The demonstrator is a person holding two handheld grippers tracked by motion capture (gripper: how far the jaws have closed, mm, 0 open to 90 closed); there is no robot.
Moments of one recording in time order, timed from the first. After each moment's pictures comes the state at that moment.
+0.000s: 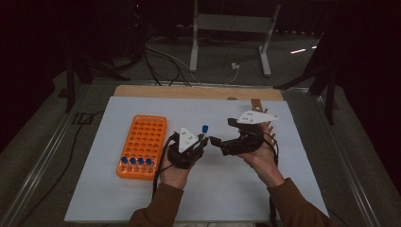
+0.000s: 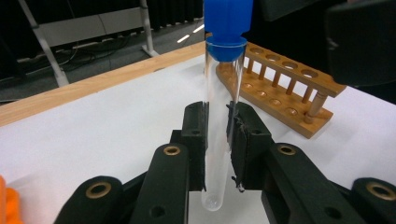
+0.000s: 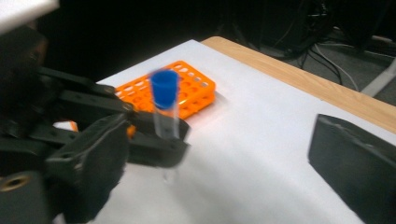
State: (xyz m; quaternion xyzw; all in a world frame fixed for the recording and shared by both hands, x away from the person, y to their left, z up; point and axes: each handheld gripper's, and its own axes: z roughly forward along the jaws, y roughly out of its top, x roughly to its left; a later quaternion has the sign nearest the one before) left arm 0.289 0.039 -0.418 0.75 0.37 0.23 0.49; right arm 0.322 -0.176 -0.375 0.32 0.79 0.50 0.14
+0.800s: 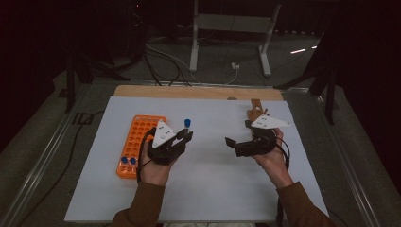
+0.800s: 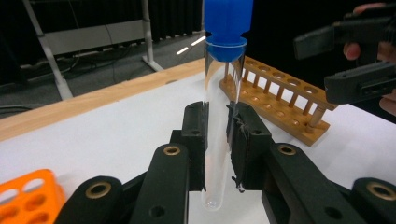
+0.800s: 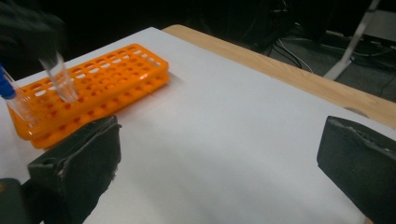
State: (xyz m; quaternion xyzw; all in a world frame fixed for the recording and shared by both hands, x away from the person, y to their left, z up) left arm 0.287 0.093 -0.396 0.74 0.36 0.23 0.52; right arm 0.328 -0.219 -0.404 0.35 0.78 0.48 0.18
